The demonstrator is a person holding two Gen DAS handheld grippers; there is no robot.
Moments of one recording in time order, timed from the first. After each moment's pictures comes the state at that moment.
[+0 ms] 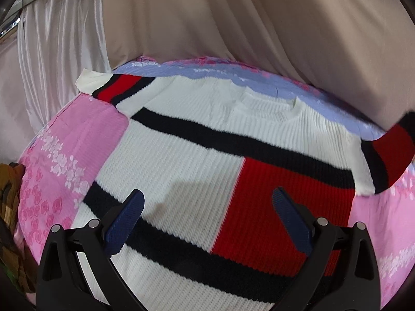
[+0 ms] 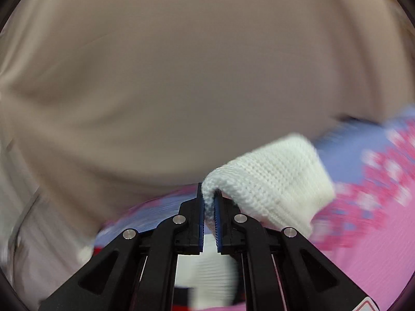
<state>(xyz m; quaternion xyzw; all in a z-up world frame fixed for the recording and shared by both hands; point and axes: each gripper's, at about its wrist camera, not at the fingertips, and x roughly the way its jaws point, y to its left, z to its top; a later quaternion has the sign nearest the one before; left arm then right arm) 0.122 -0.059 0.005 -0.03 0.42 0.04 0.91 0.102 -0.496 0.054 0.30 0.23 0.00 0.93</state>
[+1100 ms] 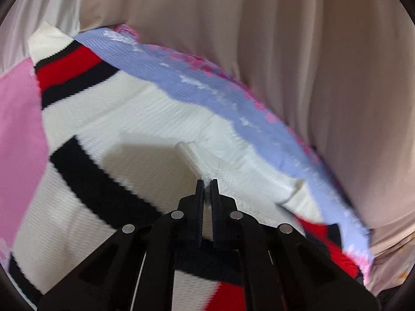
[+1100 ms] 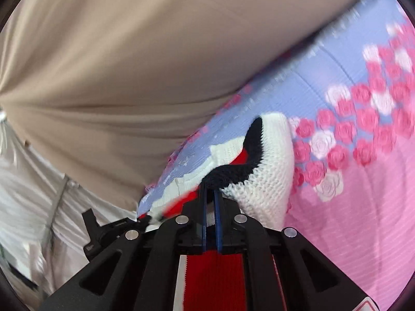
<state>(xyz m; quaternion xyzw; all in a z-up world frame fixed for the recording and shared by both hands) 0.309 -0.013 -0.047 -0.21 0.44 -0.01 0.87 0.103 -0.371 -0.066 0.45 0.31 0.06 0.84</state>
